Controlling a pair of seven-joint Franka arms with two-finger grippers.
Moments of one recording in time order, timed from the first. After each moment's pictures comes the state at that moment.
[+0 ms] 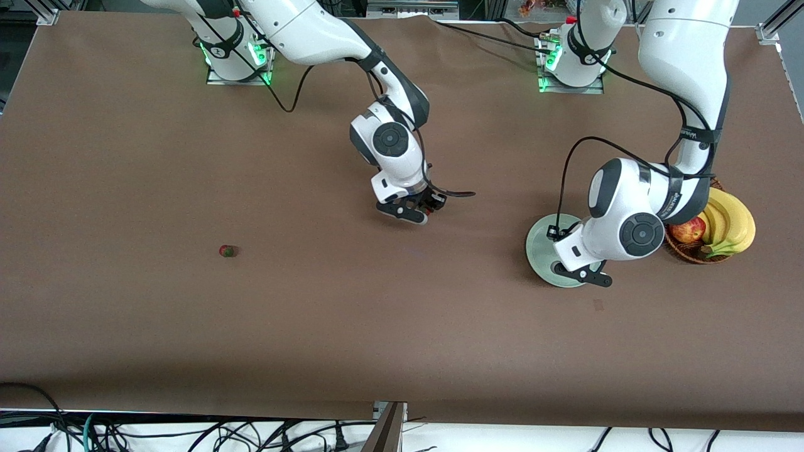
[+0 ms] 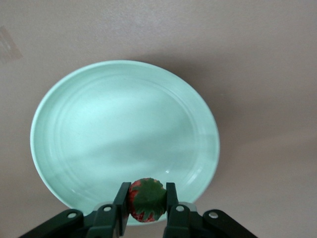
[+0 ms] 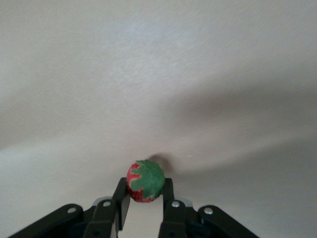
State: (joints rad) left arm -0.21 0.57 0.02 -1.70 -0.05 2.01 0.11; right arm 0.86 0.86 0.00 -1.45 0.22 2.51 1.10
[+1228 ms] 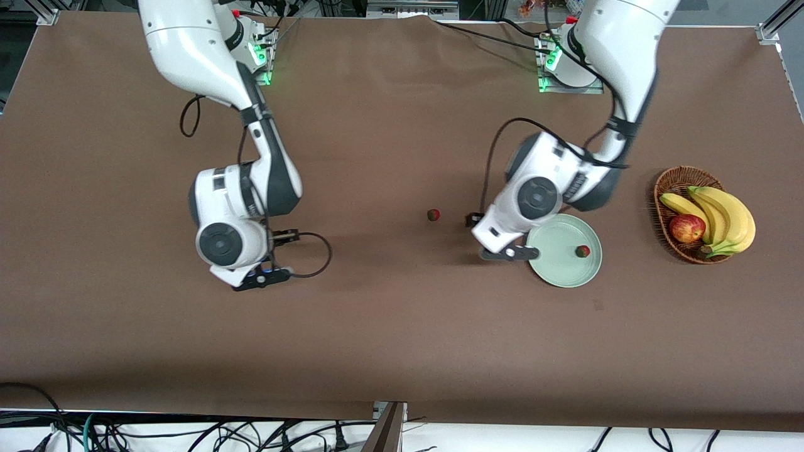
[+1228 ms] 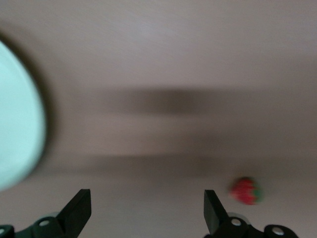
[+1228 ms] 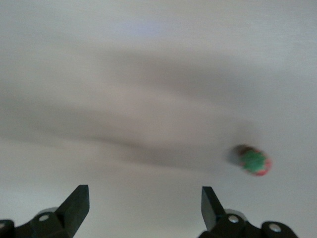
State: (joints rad) left arm -0.42 0.58 -0.12 -1.69 -0.05 2.12 -0.59; right arm 0.56 0.76 -0.37 -1.44 0.22 1.85 -0.10
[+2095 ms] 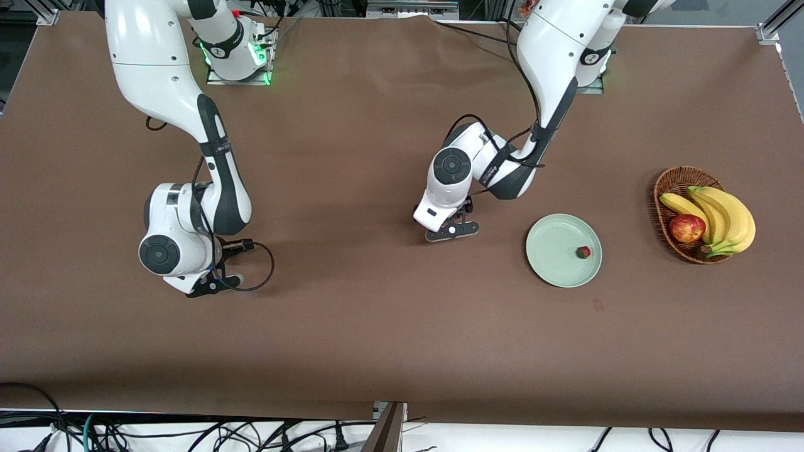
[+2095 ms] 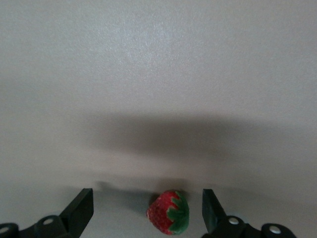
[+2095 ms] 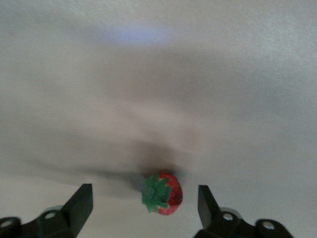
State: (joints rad) left arm -0.58 0.71 -0.11 -1.69 0.04 2.33 -0.90; right arm 0.45 0.77 -0.37 -1.60 0.22 2.05 -0.26
